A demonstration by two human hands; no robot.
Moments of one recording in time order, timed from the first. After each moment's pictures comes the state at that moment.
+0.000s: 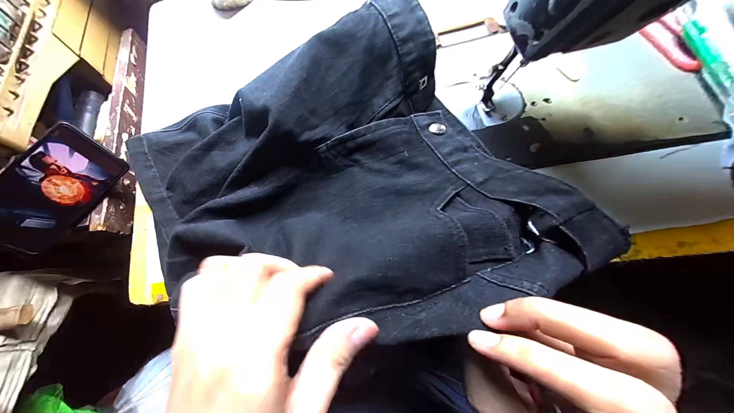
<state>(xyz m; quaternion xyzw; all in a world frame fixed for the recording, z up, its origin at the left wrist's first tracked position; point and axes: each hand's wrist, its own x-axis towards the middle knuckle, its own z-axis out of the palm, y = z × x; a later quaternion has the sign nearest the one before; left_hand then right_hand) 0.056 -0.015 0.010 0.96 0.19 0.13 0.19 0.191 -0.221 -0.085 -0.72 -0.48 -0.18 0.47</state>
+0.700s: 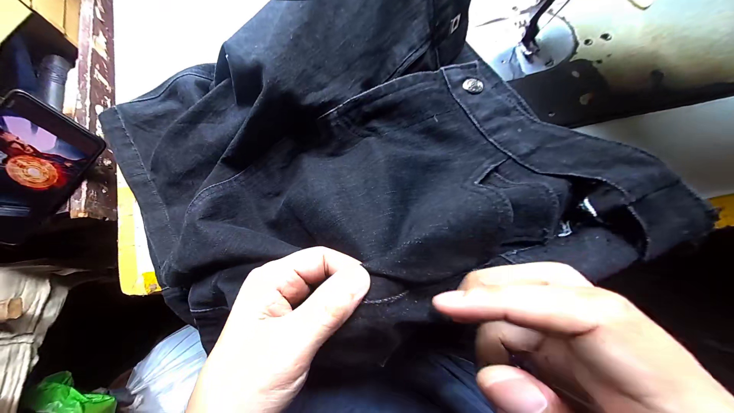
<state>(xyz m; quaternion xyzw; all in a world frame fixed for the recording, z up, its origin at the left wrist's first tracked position) 0.072 -0.014 -0.030 0.63 0.19 0.10 0.74 0.182 -0.212 -0.033 -0.71 -0.40 0.21 0.54</state>
